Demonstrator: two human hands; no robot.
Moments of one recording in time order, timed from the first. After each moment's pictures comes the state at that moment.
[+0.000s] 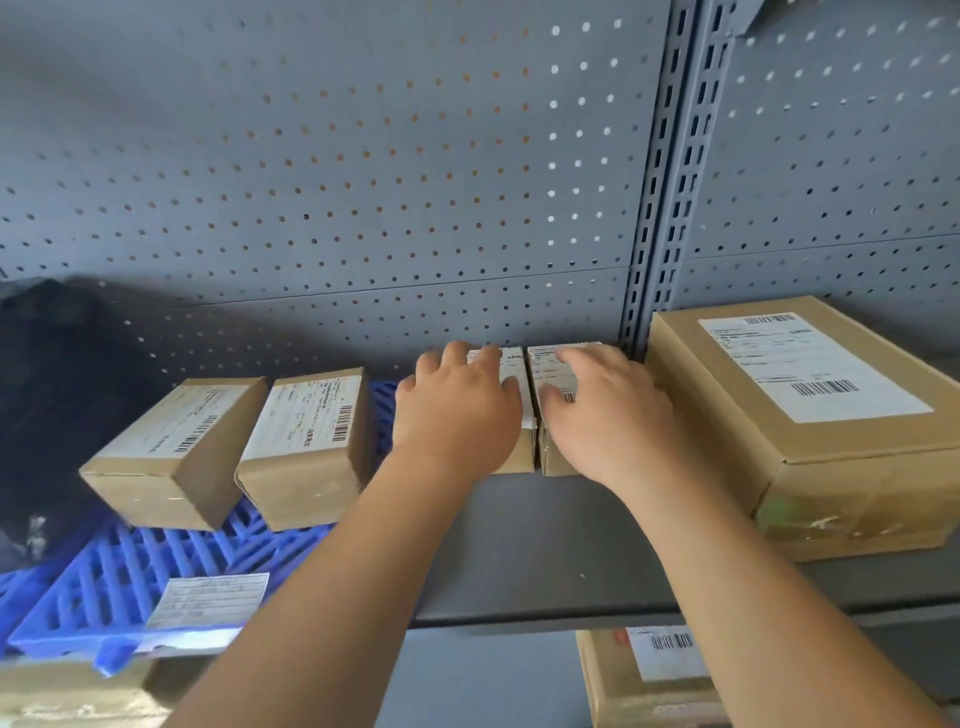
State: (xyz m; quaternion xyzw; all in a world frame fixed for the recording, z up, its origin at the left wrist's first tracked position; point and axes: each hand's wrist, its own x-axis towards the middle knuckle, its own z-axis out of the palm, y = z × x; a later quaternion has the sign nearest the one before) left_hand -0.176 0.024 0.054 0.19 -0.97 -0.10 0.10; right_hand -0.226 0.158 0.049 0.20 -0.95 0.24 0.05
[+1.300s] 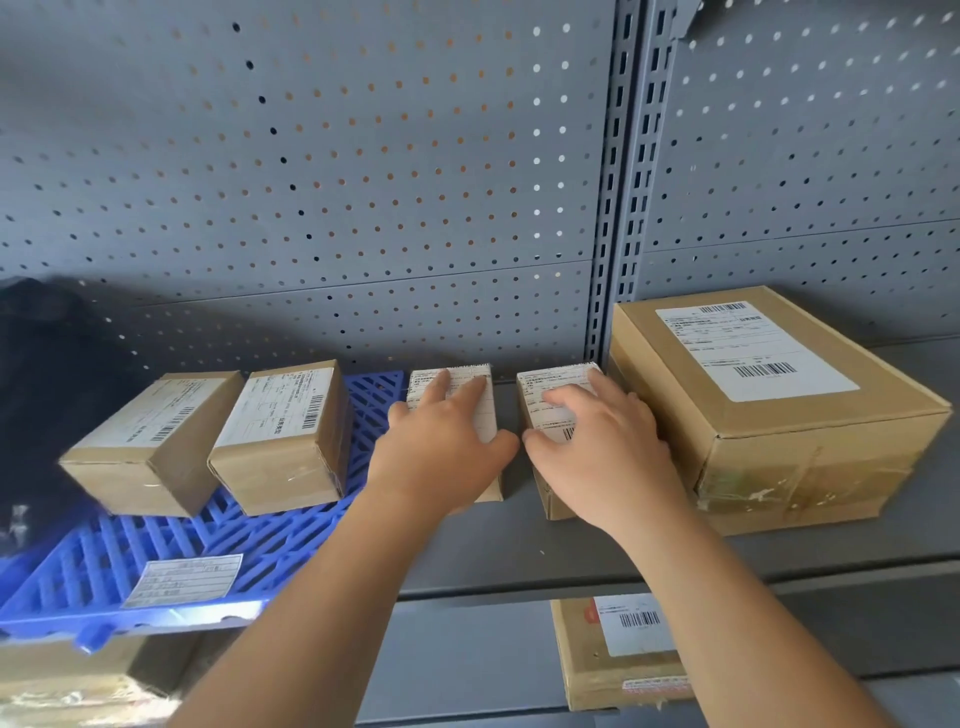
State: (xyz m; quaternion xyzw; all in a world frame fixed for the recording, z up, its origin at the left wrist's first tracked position) left_hand -0.149 0.048 0.034 0.21 -0.96 -0.16 0.02; right_hand -0.196 0.201 0.030 0.17 -0.94 0.29 -0.02
